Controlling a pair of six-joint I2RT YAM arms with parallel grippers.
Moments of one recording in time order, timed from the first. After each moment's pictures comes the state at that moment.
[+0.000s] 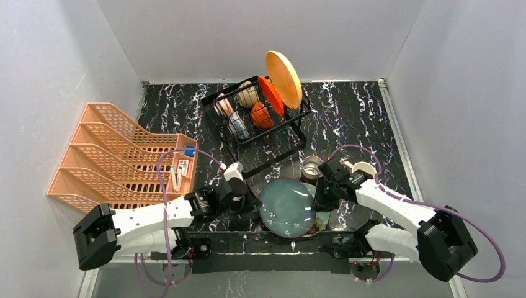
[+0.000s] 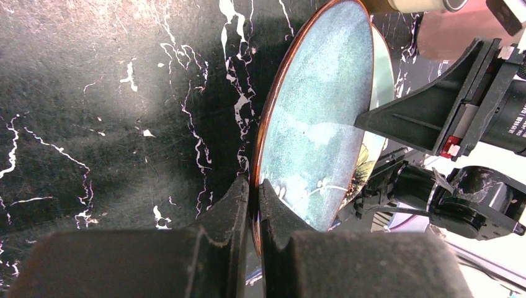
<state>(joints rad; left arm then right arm) -1.10 1.03 0.48 -0.19 -0.19 -1.17 0.64 1.09 0.53 -0.66 -0.12 0.83</state>
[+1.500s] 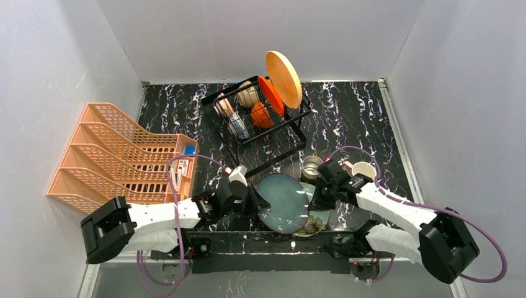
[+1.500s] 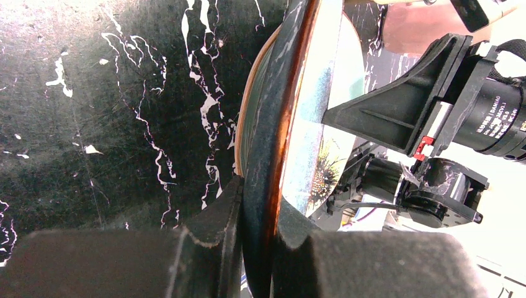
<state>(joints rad) -1.10 1.14 0.38 0.12 -0.11 -1.24 0.68 1.07 0.49 -0.56 -0.14 0.89</state>
